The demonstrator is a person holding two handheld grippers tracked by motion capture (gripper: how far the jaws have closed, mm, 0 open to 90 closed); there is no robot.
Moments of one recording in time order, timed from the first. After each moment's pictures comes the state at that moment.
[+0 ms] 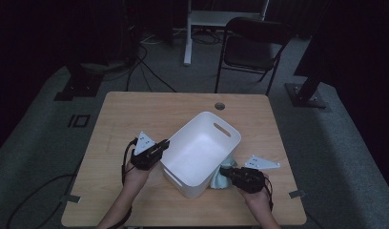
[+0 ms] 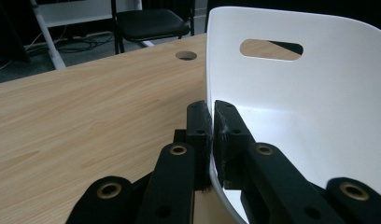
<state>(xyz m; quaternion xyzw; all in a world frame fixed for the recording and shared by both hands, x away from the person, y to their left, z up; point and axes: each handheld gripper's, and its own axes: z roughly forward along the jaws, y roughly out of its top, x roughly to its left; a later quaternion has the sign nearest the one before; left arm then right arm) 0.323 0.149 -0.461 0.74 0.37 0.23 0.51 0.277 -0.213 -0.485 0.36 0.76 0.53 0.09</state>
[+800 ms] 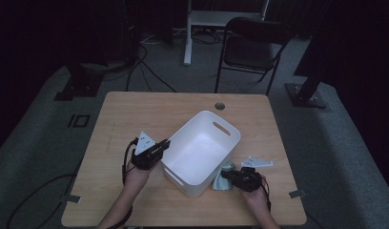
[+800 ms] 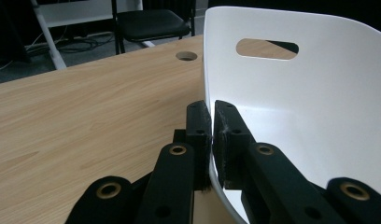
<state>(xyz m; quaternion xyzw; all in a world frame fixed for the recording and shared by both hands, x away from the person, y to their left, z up) 0.323 0.147 -0.461 0.74 0.37 0.24 0.51 0.298 -0.219 -0.529 0.41 0.77 0.48 0.07</state>
